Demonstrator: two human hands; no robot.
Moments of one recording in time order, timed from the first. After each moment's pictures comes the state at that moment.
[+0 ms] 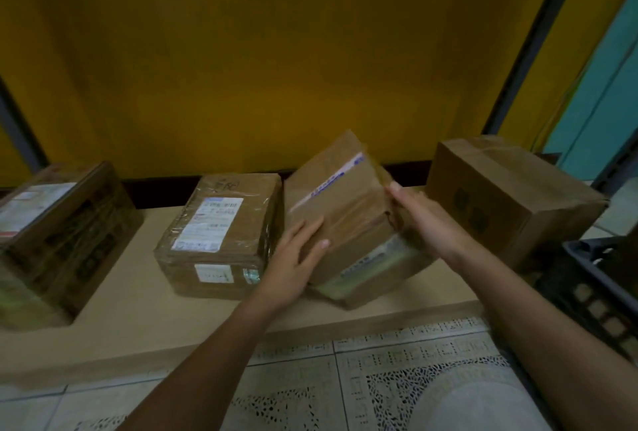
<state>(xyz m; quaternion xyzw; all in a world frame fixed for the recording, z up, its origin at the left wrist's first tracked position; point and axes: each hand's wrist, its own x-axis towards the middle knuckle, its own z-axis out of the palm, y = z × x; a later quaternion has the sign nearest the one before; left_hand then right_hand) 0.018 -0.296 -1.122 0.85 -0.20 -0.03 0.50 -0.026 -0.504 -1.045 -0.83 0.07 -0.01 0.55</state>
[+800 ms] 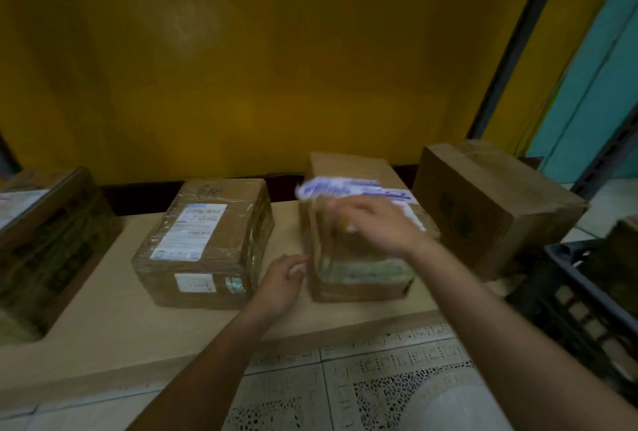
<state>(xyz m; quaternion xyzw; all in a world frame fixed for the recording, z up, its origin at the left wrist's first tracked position) 0.024 -0.315 -1.143 0.83 -0.10 -0.10 0.54 -0.001 -0.479 -1.048 -0.90 -0.02 -0.05 0.44</state>
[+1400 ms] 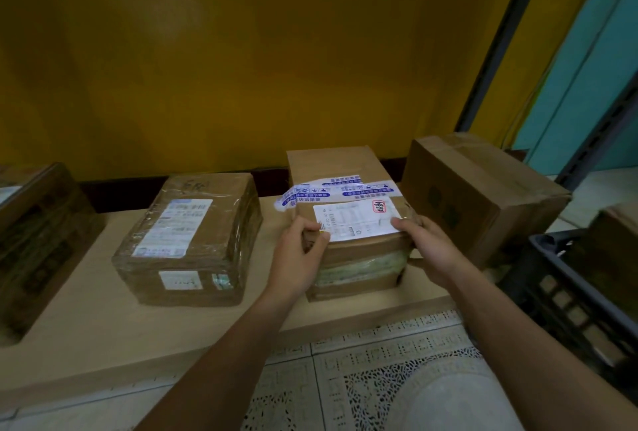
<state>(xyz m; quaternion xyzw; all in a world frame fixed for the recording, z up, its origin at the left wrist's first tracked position) 0.018 -0.352 -1.119 0.81 -0.13 0.03 0.57 -0.018 -0.555 -1.103 -0.69 0.23 -0.03 0.69</state>
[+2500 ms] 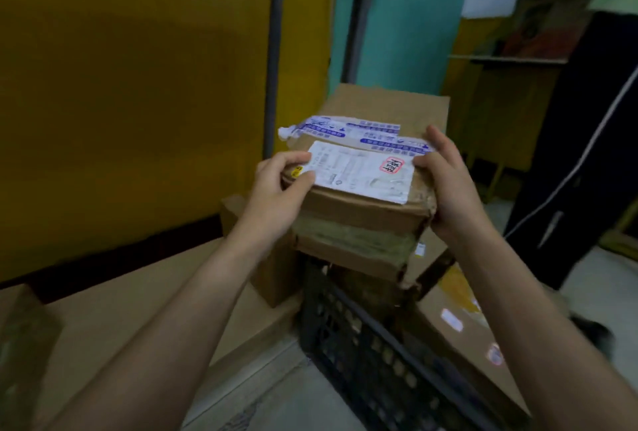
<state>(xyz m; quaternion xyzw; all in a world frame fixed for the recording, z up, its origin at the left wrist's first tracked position) -0.104 -0.551 -0.895 0.67 -0.39 -0.01 0.63 -0.238 -0.699 -0.871 -0.62 0.20 -0.46 0.60</state>
